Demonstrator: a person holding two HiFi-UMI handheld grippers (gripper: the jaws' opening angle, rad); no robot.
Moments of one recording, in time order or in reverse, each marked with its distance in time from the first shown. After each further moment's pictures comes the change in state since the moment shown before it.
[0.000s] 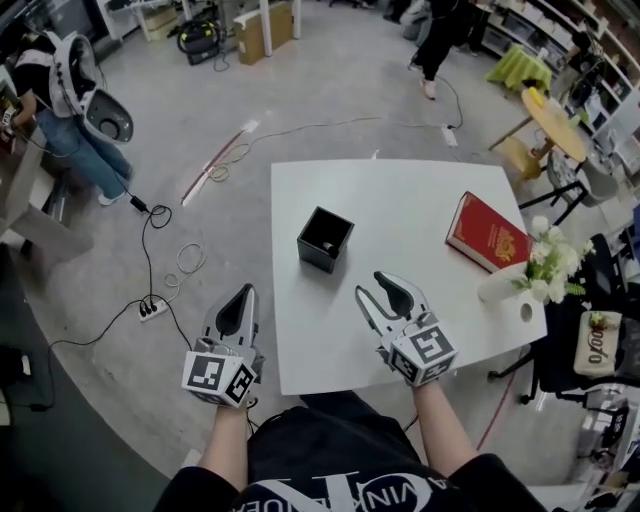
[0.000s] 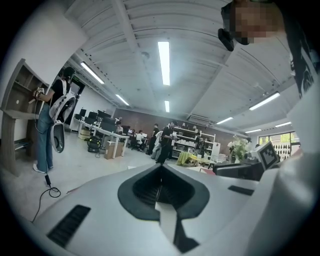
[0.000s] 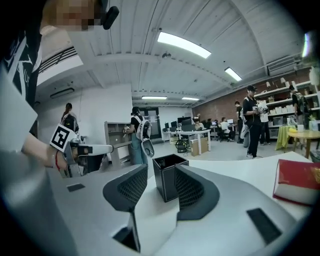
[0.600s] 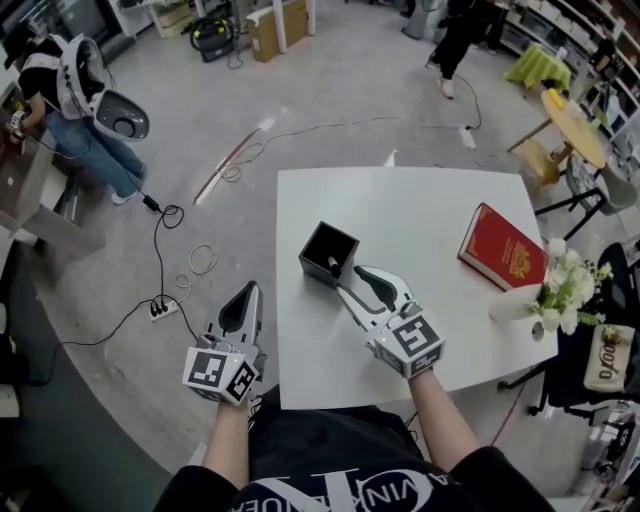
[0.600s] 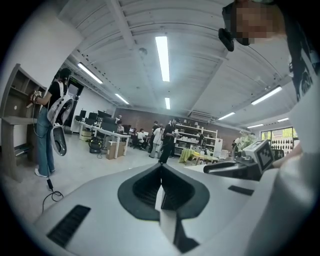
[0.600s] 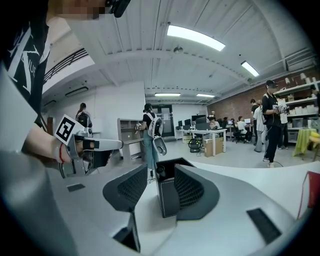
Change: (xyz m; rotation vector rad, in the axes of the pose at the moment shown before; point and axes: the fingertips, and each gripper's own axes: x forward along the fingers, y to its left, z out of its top) left arm 0.040 0.009 0.007 0.029 0.033 0.024; right arm 0.062 -0.002 0.007 -0.075 0.032 0.166
